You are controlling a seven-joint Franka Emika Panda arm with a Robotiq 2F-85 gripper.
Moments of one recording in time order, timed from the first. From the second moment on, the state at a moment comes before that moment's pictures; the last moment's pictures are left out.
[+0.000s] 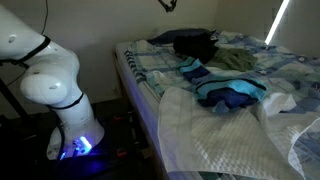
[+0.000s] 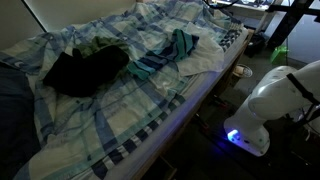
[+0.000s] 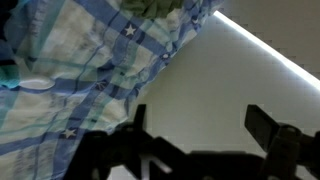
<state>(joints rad) 0.00 -0.55 -0.01 -2.33 0.38 2.85 0.49</state>
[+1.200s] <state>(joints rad) 0.18 -0.48 0.04 -2.40 0.49 2.82 0.36</state>
